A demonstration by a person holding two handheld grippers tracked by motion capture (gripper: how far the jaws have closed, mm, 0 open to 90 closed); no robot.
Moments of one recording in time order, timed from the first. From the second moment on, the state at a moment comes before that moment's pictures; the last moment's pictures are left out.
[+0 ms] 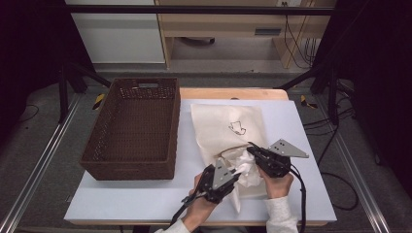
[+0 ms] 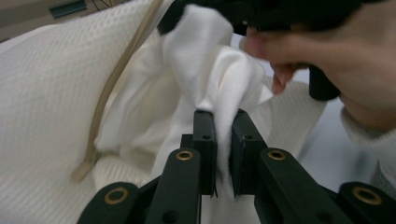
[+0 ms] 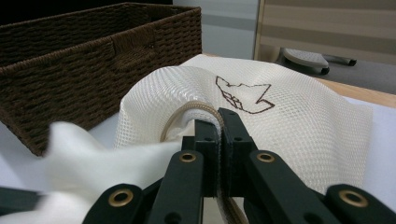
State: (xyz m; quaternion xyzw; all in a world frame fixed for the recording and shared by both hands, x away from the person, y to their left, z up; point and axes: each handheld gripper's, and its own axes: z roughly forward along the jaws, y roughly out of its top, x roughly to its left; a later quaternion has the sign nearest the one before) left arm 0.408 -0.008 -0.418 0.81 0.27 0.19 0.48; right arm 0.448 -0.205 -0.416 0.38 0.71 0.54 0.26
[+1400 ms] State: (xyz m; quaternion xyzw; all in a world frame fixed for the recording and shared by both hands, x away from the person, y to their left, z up) left arm 0.438 0.041 -0.452 0.84 0.35 0.17 0.39; right arm 0.446 -0.202 -0.416 0.38 0.71 0.53 0.25
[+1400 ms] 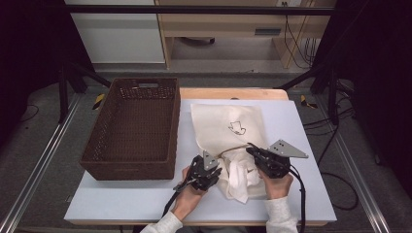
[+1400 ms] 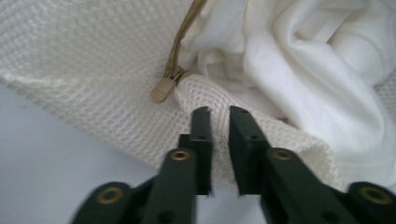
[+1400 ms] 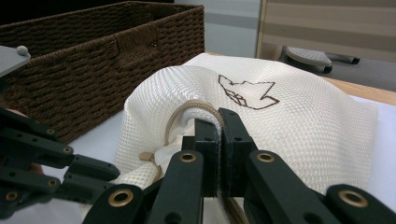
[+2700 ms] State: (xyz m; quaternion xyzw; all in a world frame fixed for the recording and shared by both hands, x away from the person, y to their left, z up) left arm 0.400 0.096 -0.488 0.83 0.35 0.17 0.39; right arm 0.435 -0.179 -0.429 0.37 0.74 0.50 0.25
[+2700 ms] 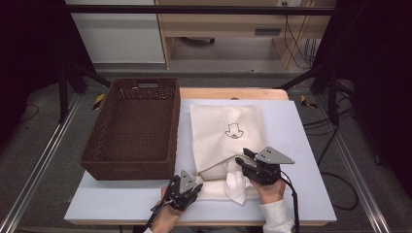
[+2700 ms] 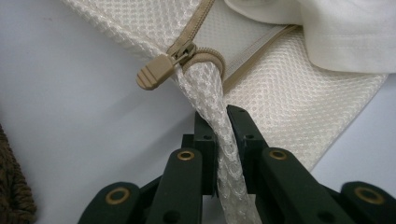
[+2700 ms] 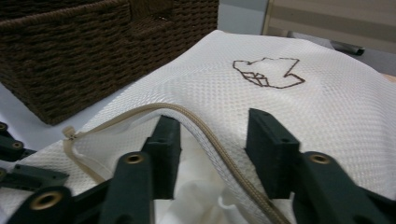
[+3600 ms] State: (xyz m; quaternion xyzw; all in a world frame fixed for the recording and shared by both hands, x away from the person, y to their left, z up) left arm 0.403 0.097 -0.488 0.83 0.35 0.16 0.40; right arm 0.404 -0.179 -0.474 0.41 0.77 0.43 0.22
